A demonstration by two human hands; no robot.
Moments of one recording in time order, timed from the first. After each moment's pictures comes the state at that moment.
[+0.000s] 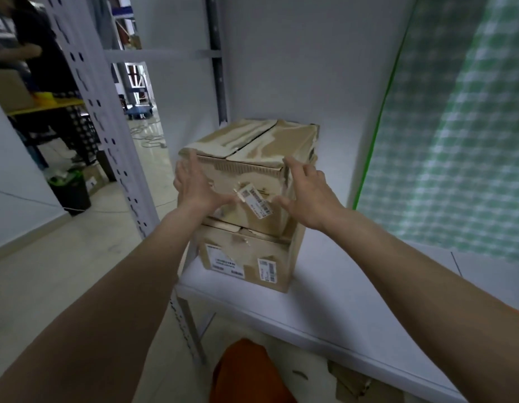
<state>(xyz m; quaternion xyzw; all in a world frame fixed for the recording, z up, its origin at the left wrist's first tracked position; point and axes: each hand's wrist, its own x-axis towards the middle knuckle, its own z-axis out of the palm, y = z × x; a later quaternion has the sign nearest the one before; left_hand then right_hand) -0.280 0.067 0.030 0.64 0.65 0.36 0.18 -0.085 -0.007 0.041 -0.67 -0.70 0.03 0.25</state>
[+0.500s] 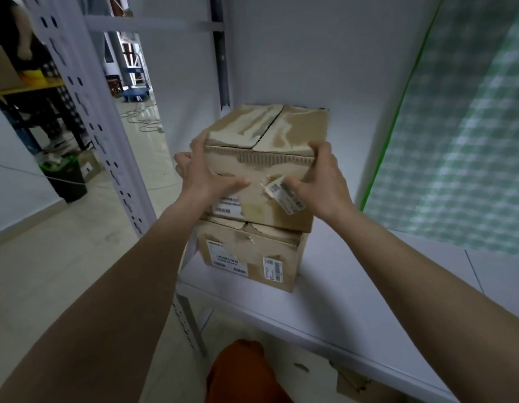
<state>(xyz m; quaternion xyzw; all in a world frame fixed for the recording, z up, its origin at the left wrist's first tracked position) -0.277 0.095 0.022 0.64 0.57 0.46 0.22 -0.084 0.029 0.026 -0.66 -0.61 0.09 0.43</state>
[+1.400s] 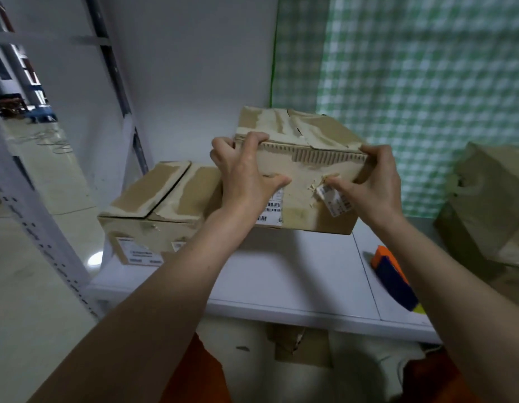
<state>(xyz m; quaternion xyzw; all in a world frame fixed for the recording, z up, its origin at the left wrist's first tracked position) -0.065 -0.079 0.036 0.74 0.40 0.53 0.12 0.108 -0.172 0.028 -0.69 -0.45 -0.05 0.56</state>
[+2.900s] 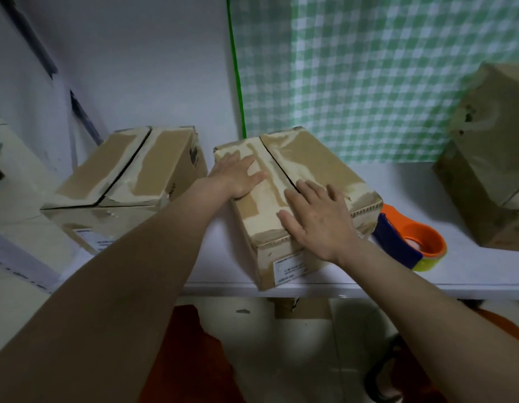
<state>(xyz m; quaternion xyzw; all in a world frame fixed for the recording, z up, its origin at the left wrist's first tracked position) -0.007 0.021 -0.061 0.89 0.45 -0.04 0.08 0.097 -0.168 -0.092 -0.77 -0.62 -0.07 0.10</state>
